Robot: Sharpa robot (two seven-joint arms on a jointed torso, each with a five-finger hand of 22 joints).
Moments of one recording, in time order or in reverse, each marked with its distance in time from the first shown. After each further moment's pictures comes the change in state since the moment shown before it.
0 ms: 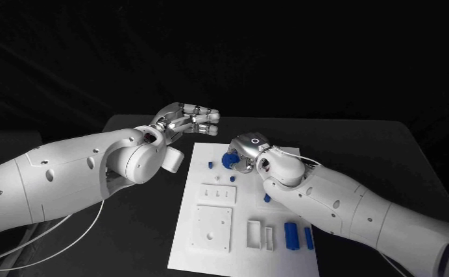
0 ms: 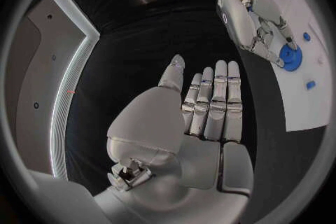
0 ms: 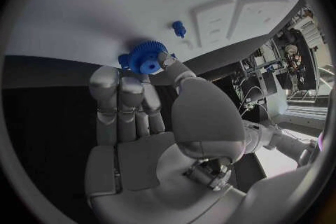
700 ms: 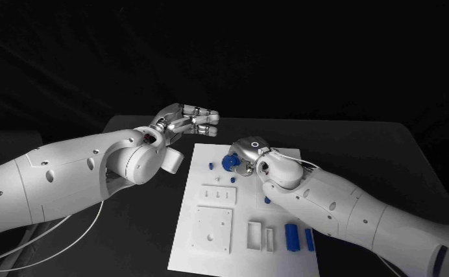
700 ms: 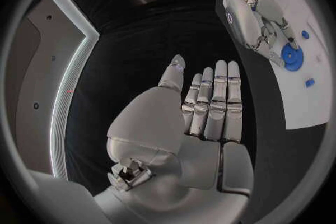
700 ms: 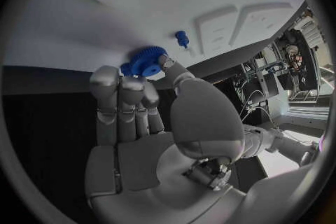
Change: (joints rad) left arm 0.001 -0.002 0.000 -0.004 -0.005 0.001 -0.005; left_hand 0.001 -0.001 0.001 -0.007 0.000 -0.004 0.004 0.000 0.000 -0.003 0.003 0.000 0.000 0.000 0.000 0.000 0.000 0.000 -0.004 0.004 0.000 -0.001; right arm -0.003 0.022 -0.009 -0.048 0.000 0.000 0.004; right_hand 0.006 -0.008 -0.044 0.023 -0.003 -0.132 0.024 0.006 -0.002 -0.033 0.007 -0.049 -0.047 0.000 0.000 -0.026 -0.014 0.000 0.000 0.000 -0.018 0.000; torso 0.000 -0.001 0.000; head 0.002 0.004
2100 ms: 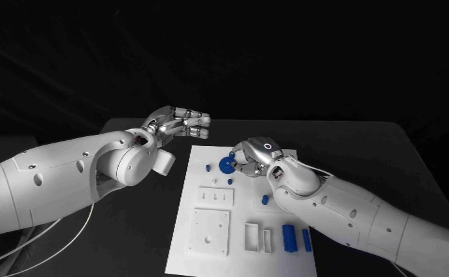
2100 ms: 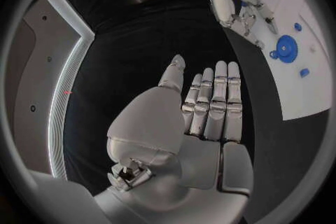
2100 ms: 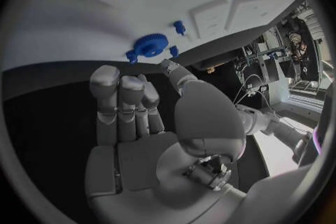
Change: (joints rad) left arm 0.003 -0.024 0.000 -0.005 -0.006 0.000 -0.035; left_hand 0.000 0.000 0.000 0.000 0.000 -0.011 0.004 0.000 0.000 -0.011 0.004 0.000 0.000 -0.007 0.007 0.000 0.000 0.000 -0.003 0.003 0.000 -0.001; right arm -0.044 -0.129 0.023 0.142 0.088 -0.183 0.016; right_hand -0.107 -0.004 0.032 0.062 0.113 0.011 0.002 -0.001 -0.001 -0.014 0.000 -0.004 -0.011 0.000 0.000 -0.009 0.013 0.000 0.000 0.000 -0.001 0.000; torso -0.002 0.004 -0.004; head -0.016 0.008
